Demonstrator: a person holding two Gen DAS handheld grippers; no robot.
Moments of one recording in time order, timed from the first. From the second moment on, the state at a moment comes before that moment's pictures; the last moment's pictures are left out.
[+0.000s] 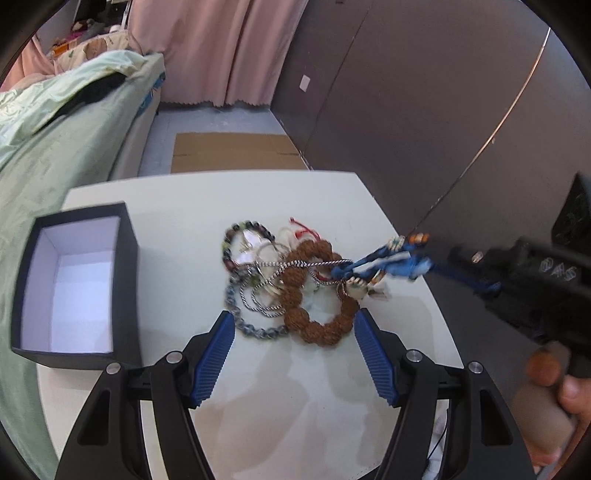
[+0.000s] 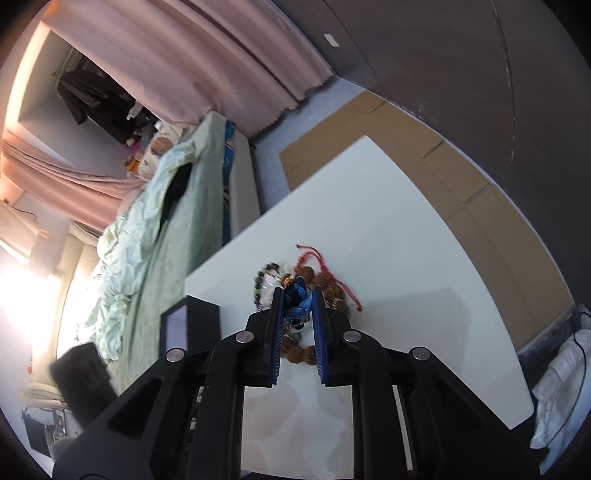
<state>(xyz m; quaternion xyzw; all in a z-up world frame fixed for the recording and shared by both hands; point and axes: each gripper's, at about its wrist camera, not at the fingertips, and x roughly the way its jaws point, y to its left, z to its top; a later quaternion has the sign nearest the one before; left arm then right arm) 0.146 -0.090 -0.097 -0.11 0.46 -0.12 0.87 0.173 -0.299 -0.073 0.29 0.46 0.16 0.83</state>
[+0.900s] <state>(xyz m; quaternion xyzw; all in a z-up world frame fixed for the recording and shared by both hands) 0.180 -0.106 -0.145 -0.14 0.50 -0.11 0.85 0.181 -0.319 -0.072 0.31 0.45 0.13 0.83</state>
